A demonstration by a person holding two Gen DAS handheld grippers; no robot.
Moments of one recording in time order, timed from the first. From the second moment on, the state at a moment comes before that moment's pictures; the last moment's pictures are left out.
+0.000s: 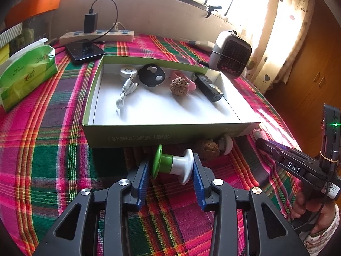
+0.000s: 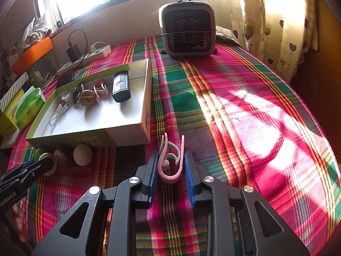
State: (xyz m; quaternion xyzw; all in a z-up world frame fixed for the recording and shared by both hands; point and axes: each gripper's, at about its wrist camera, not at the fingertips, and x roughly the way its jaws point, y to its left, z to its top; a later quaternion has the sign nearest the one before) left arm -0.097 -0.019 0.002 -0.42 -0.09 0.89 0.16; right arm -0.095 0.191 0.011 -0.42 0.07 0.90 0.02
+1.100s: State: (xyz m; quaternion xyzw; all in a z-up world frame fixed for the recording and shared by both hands) left arm -0.090 -0.017 0.038 -0.39 -0.06 0.91 0.15; right arm -0.085 0.178 0.045 -0.38 0.06 0.92 -0.03
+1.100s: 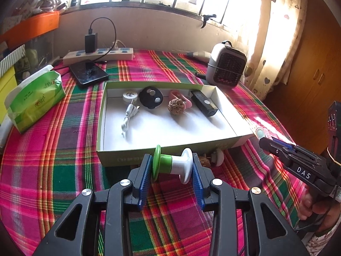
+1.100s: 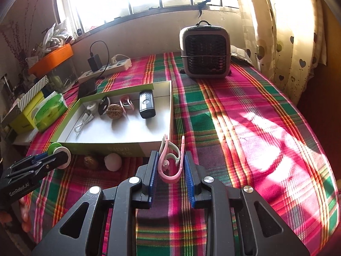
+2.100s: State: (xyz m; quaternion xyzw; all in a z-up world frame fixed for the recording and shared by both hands) left arm -0.179 -0.016 0.027 -0.43 -0.05 0.89 0.14; right arm -0.173 0.129 0.040 -0.42 0.02 0.90 -0.12
